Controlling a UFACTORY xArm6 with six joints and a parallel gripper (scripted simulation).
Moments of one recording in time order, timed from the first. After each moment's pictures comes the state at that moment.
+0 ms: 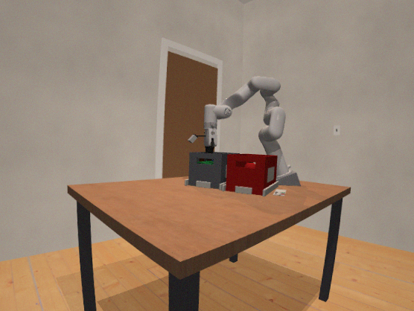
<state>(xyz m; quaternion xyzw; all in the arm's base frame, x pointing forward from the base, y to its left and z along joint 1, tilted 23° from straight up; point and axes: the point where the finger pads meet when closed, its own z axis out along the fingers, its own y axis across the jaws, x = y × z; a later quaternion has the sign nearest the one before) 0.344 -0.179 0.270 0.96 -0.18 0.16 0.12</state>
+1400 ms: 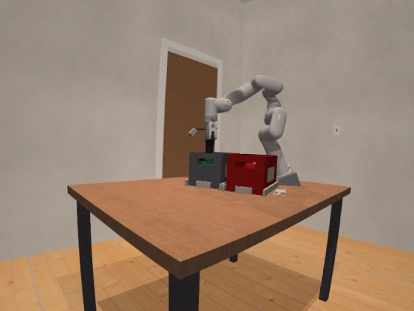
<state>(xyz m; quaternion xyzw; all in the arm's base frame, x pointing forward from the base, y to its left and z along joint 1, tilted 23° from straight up) 0.334 -0.168 0.305 0.96 -0.18 0.16 0.12</state>
